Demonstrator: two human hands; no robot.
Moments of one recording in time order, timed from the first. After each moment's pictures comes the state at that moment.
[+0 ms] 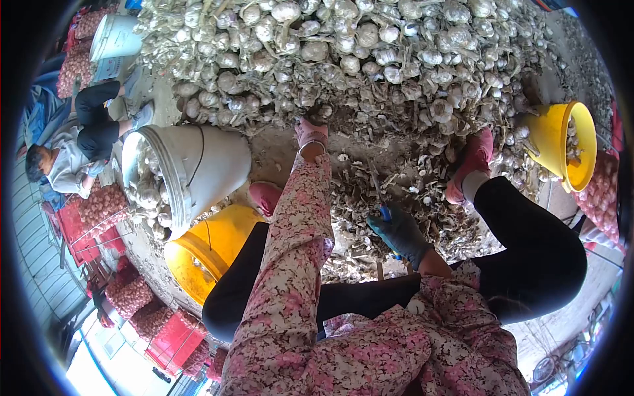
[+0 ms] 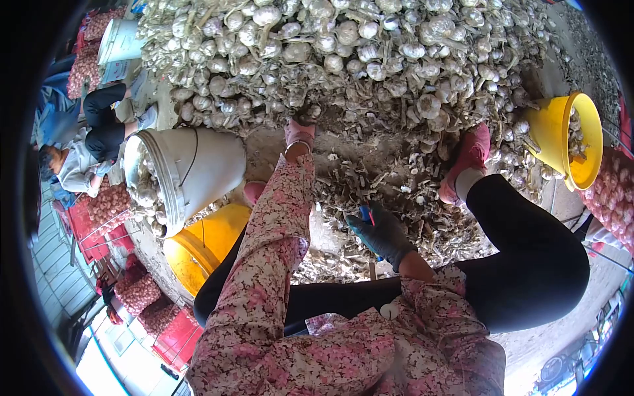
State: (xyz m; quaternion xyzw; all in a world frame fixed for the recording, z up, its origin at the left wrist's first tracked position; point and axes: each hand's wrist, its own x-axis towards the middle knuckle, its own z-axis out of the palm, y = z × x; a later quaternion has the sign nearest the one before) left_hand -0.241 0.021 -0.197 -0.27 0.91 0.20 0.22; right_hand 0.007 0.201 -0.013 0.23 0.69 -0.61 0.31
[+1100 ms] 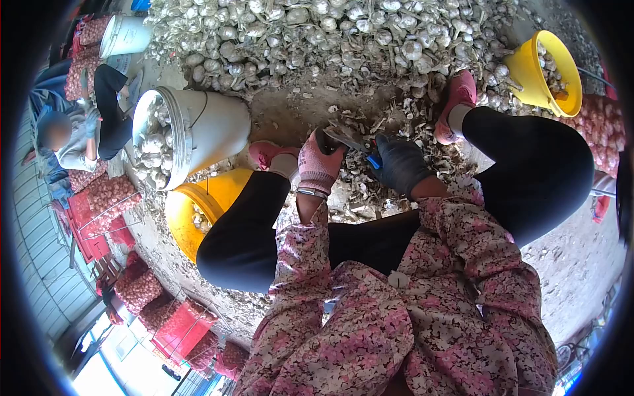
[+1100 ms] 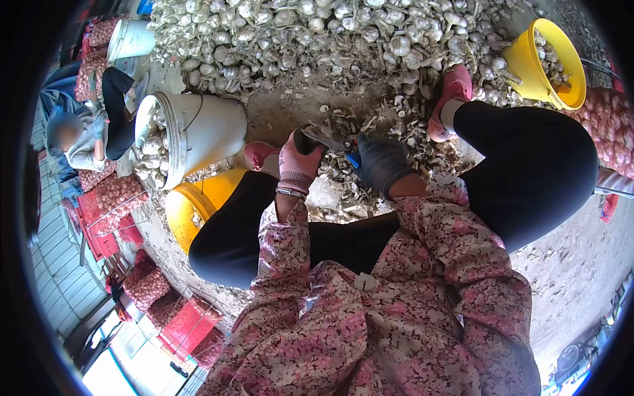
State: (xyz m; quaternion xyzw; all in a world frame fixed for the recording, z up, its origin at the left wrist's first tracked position) left_hand -0.019 0.025 0.011 0.00 0.91 0.39 0.16; right_hand 0.037 0.214 0.032 -0.01 0.94 -0.25 0.23
